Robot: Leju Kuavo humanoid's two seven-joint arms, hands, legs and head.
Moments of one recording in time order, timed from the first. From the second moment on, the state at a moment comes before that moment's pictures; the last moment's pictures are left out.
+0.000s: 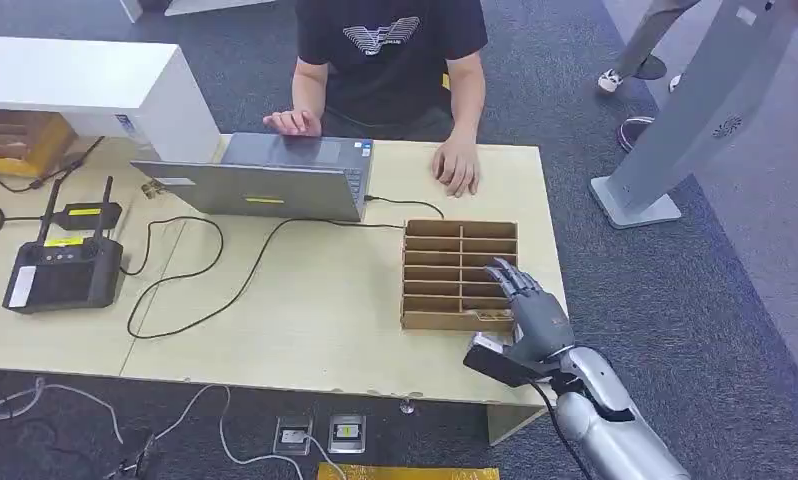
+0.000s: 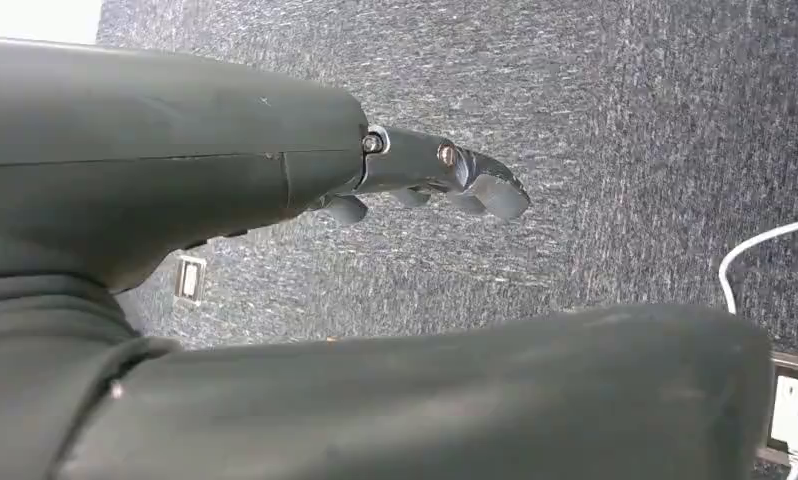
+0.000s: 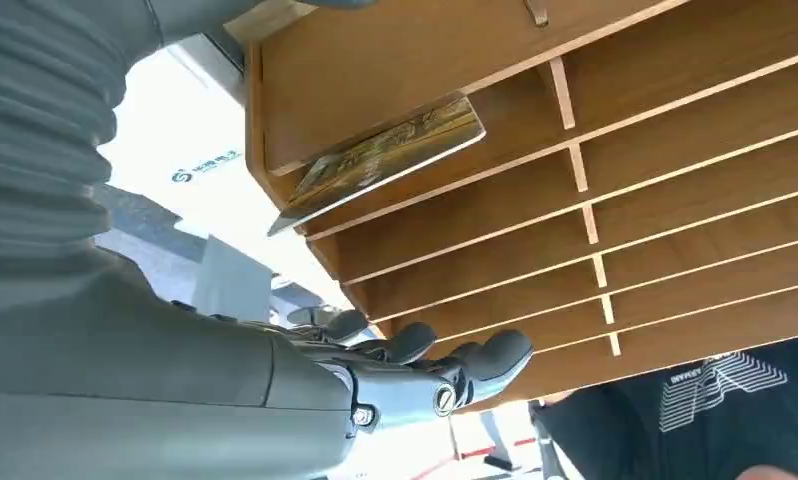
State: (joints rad) left arm -0.20 0.23 0.08 -0.18 0.08 -0.11 0.01; right arm -0.46 -0.19 0.69 -0.79 0.77 -0.31 -0.32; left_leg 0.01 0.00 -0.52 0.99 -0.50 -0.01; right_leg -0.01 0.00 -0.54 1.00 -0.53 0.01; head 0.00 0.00
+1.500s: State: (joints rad) left arm -0.21 0.23 0.08 -0.18 0.08 -0.12 0.01; right arm -0.47 -0.19 0.71 -0.79 0.80 -0.27 -0.33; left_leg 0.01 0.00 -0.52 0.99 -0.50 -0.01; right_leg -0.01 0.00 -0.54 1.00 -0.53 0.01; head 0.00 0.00
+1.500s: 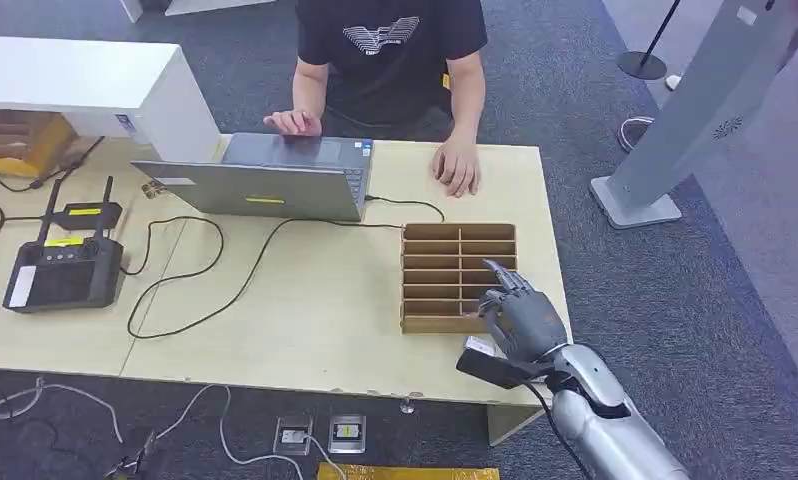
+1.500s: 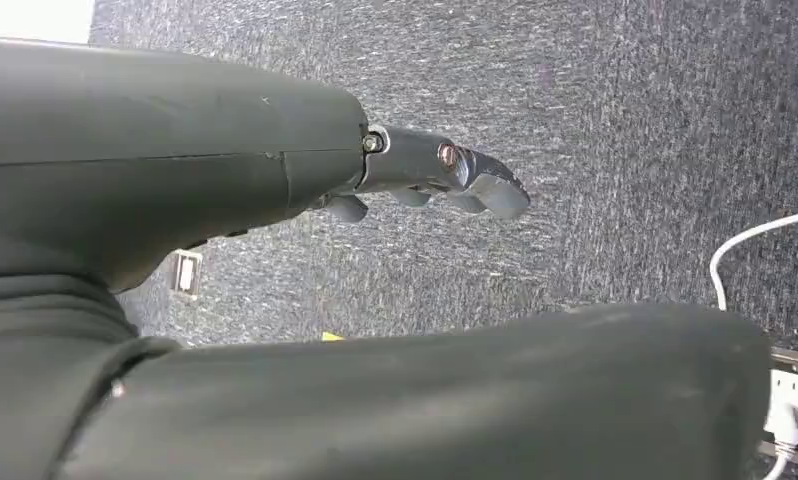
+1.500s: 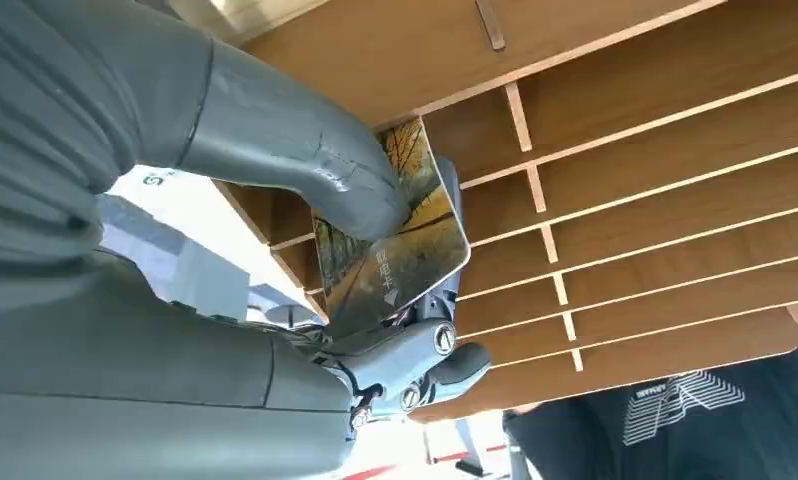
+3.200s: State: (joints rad) left arm -0.20 0.23 0.08 -0.18 0.10 -0.10 -0.02; right arm -0.60 -0.12 0.63 -0.99 0.82 -0.27 -0.36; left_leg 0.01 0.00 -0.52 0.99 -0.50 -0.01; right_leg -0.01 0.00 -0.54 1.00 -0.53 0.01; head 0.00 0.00
